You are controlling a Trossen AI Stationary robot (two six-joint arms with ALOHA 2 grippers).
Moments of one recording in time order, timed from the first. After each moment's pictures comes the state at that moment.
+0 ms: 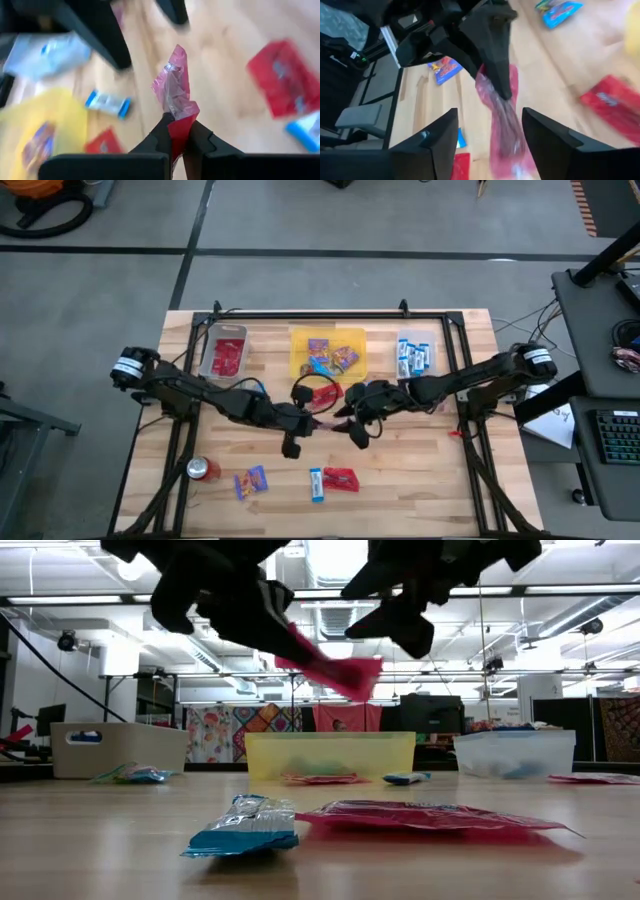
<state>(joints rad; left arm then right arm) -0.25 1.57 0.93 -0.02 -0.24 0.24 0.15 1.51 0.93 0.06 -0.05 0.50</state>
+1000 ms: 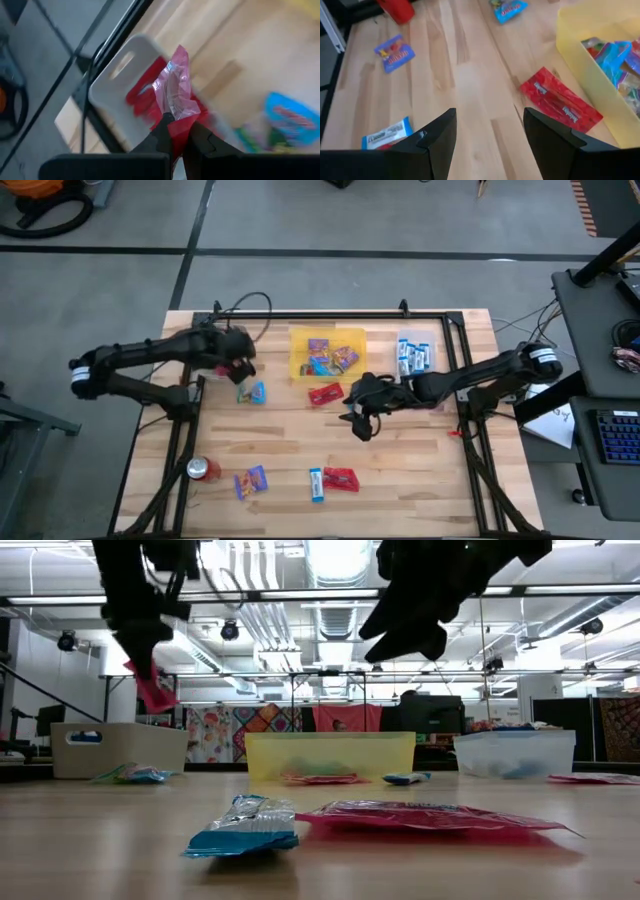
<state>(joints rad) 0.28 1.15 1.00 -1.22 -0.57 -0.37 0.13 1.47 0.93 -0.12 0.11 0.40</state>
